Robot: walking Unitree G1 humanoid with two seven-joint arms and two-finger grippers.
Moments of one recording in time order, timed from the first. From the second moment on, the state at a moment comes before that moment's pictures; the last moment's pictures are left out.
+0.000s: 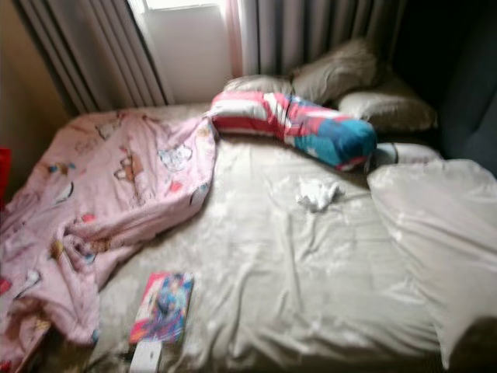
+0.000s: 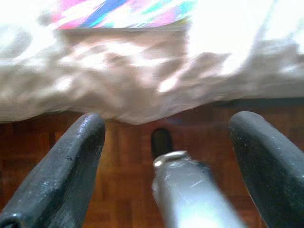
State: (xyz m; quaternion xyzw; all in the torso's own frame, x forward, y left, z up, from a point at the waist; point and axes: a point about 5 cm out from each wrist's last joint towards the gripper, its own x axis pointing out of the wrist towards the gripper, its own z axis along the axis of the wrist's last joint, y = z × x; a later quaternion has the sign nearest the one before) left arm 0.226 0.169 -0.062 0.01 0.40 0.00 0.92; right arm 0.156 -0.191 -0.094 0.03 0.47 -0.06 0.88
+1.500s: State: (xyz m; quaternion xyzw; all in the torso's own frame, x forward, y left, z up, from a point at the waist) left arm 0.257 0.165 -0.036 -0.01 0.30 0.01 0.95; right arm 0.240 -0.184 -0.043 0.01 0.29 -0.02 0.96
